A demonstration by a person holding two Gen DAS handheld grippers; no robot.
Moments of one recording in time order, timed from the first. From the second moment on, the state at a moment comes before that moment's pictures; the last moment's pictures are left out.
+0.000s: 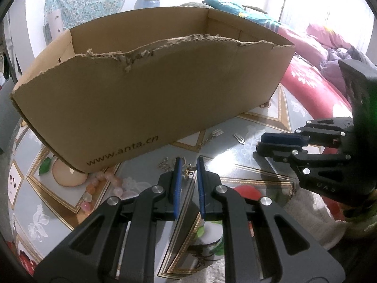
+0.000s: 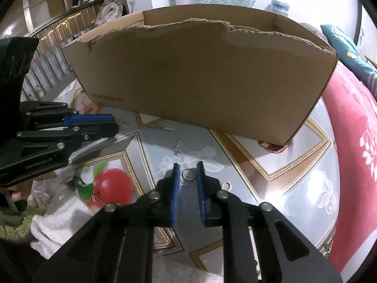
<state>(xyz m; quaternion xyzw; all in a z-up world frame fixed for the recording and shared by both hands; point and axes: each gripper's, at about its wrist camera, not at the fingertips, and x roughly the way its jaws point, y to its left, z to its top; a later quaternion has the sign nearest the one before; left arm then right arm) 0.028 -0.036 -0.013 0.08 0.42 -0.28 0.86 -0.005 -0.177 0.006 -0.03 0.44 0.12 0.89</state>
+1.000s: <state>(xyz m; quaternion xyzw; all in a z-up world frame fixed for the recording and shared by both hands) 0.023 -0.032 -0.010 0.08 0.42 -0.27 0.86 -0.020 -0.194 0.005 0.04 0.46 0.11 0.88</state>
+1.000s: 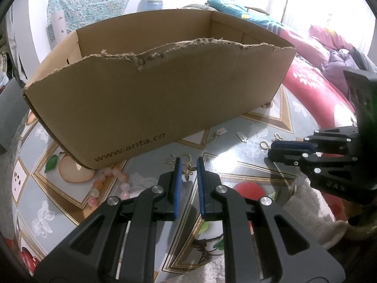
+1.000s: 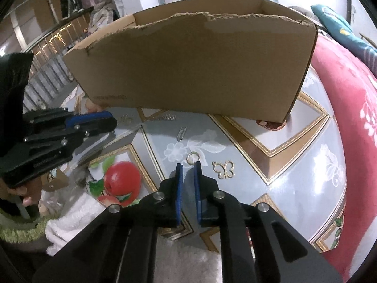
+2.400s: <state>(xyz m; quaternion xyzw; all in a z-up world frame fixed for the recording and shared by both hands) 0.028 -0.031 -0.016 0.08 0.43 -0.26 0.86 -0.005 -0.179 0.003 0.02 0.43 0.09 0.90</state>
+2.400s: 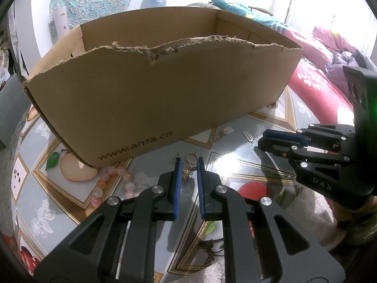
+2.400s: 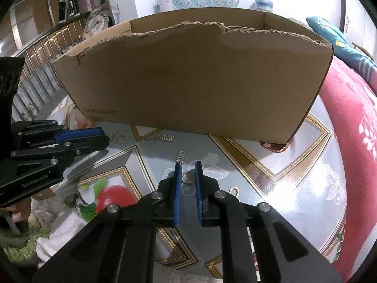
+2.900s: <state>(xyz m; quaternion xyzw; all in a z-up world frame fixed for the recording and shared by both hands) 0.004 -0.019 0.045 0.04 0.37 -0.31 0.88 -0.023 -0.192 0.061 0.04 0.35 0.13 0.93</state>
